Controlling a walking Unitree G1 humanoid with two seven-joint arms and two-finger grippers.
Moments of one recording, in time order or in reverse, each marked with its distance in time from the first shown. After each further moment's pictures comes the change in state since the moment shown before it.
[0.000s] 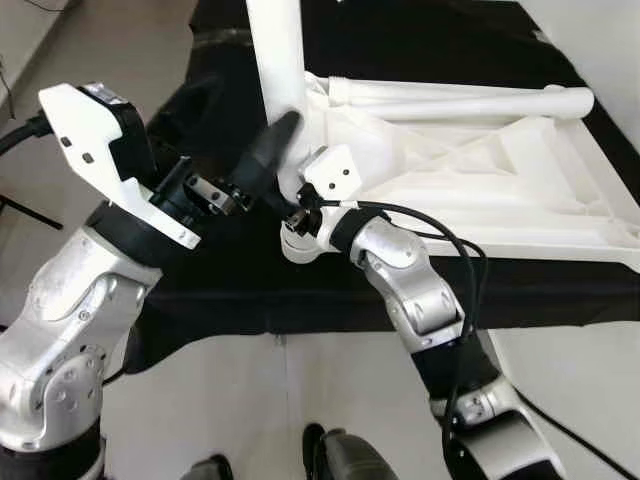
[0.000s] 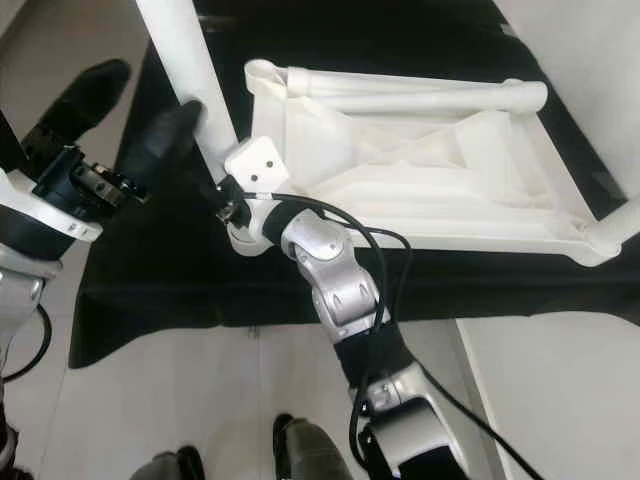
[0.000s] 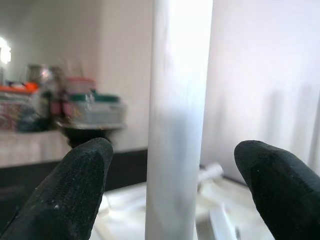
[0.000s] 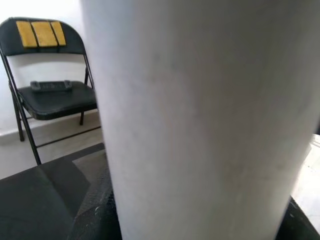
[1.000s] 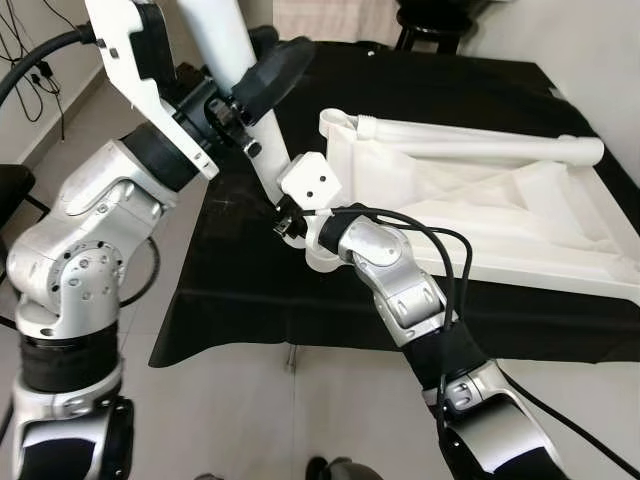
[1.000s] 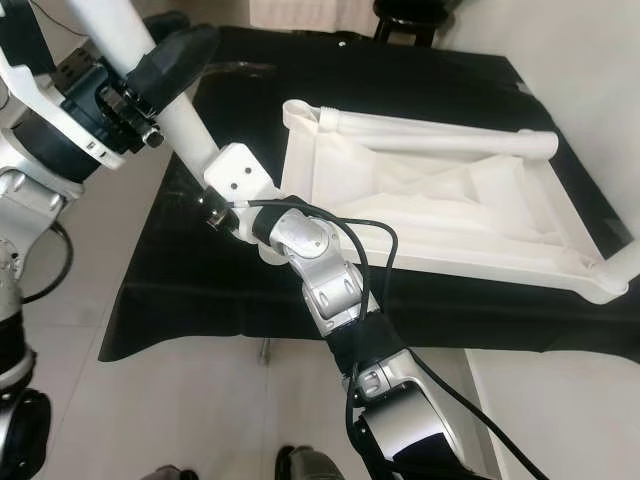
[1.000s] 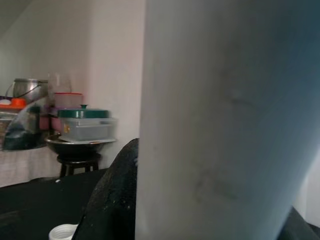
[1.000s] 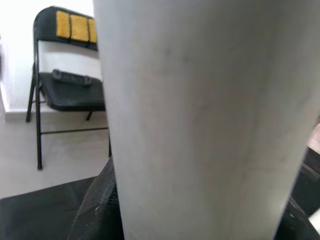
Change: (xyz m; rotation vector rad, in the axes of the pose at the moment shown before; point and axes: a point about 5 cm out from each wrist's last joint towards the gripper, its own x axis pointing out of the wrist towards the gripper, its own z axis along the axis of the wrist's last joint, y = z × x) left arm 0.025 0.034 -0.018 -0.102 0.090 0.010; right arm 0.009 0.015 -0.012 -0.141 0.038 0.103
